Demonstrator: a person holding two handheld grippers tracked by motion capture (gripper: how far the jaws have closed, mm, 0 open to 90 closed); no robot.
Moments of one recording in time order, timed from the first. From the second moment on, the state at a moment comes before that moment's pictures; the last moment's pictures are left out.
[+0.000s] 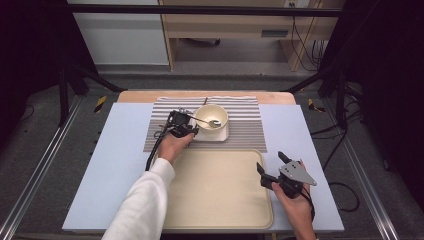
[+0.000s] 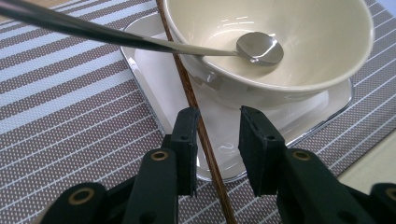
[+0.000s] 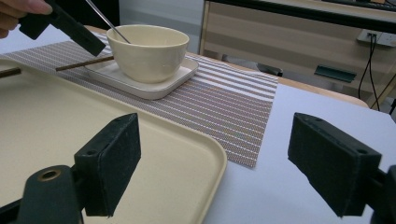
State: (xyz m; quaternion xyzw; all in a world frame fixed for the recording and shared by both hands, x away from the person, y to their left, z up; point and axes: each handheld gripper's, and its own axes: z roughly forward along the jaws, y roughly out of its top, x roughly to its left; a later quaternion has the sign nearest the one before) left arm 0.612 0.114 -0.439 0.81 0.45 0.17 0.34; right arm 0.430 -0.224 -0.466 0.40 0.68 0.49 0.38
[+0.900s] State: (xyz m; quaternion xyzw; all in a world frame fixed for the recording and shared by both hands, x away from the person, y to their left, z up) left arm 0.618 0.111 -0.451 0.80 0.47 0.16 0.34; right arm 0.429 -0.224 -0.466 0.40 0.68 0.49 0.37
